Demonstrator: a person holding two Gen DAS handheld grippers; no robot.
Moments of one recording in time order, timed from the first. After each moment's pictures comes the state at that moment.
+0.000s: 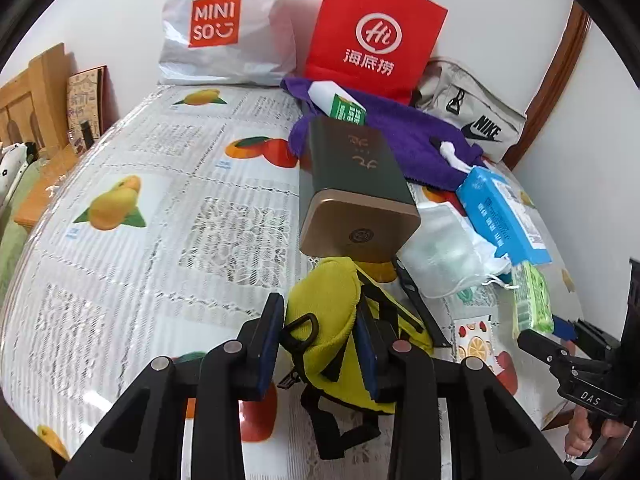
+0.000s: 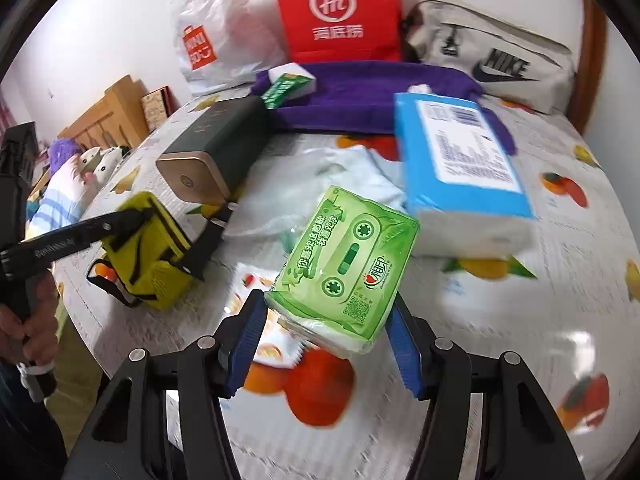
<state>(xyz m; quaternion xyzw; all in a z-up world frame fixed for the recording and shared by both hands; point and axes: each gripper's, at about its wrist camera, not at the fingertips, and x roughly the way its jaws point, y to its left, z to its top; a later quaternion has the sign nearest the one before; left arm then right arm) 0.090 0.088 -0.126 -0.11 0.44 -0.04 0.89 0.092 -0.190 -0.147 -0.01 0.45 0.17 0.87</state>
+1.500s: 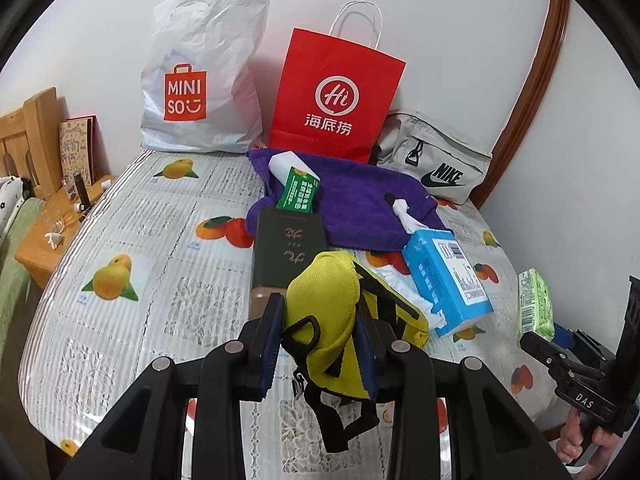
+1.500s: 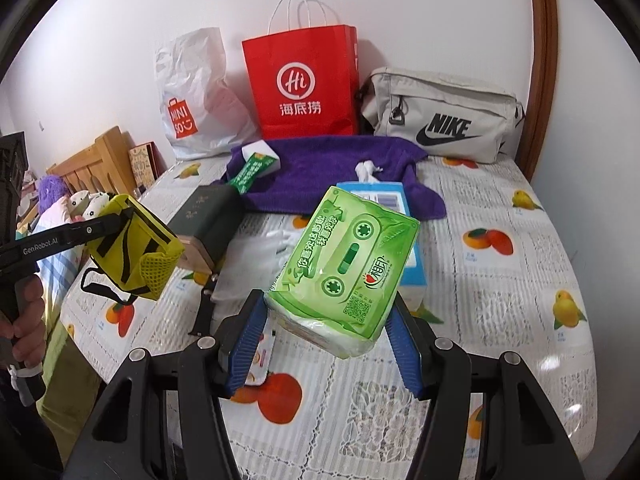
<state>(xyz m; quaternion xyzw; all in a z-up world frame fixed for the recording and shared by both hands) 0.096 0.060 -0.042 -0.11 0.38 -0.07 0.92 0.080 -0.236 -0.065 0.00 0.38 0.13 0.92</state>
